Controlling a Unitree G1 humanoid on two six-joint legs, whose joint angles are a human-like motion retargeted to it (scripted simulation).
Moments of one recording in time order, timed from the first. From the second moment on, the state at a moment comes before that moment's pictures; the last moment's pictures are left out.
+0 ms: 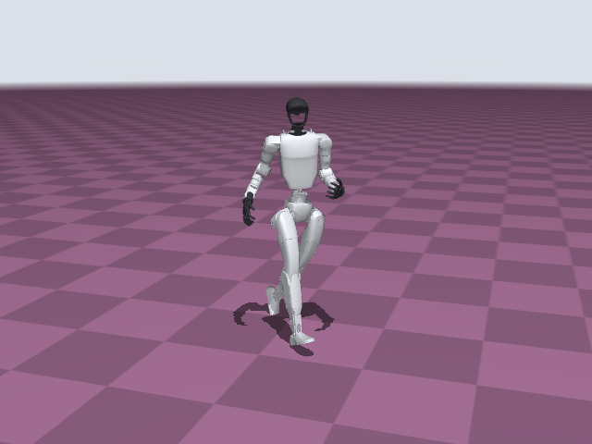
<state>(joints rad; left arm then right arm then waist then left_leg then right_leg) 0.17 0.03 0.10 0.15 -0.51 -0.31 -0.68 0.62 -0.22 -0.38 0.56 -0.18 -0.64 0.22 -0.46 0.14 -0.06 0.21 -0.06 0.05 0.23 0.52 -0.18 -0.52 -0.06 -0.09 0.06 -0.11 0.09</state>
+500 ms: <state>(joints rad) 0.36 0.05 0.19 0.28 -0.39 -0.31 -0.81 0.01 -0.23 0.10 0.12 0.05 -0.50 0.37 0.10 -0.04 0.00 -0.42 -0.16 0.13 0.05 -0.10 0.02 0.23 0.13 -0.16 0.54 0.52 0.26</state>
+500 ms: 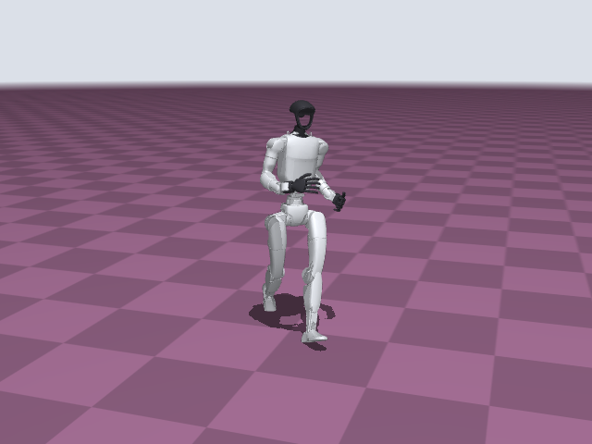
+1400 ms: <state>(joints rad) 0.20 0.03 -0.03 0.38 -0.19 -0.33 -0.98 -0.06 -0.24 0.20 0.42 -0.17 -0.46 0.46 -0.15 0.03 -0.07 -0.33 -0.12 0.50 0.13 -0.03 0.05 0.03 0.04 -0.35 0.07 -0.04 -0.06</state>
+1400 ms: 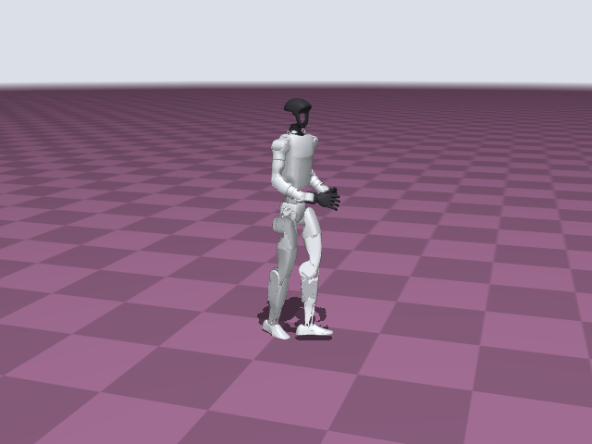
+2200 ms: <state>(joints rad) 0.30 0.01 0.17 0.43 -0.05 -0.27 -0.91 0.09 -0.16 0.22 0.32 -0.39 -0.68 0.12 -0.13 -0.02 -0.09 0.01 -0.35 -0.36 0.24 -0.01 0.14 -0.20 -0.02 0.14 0.08 0.05 0.05</state>
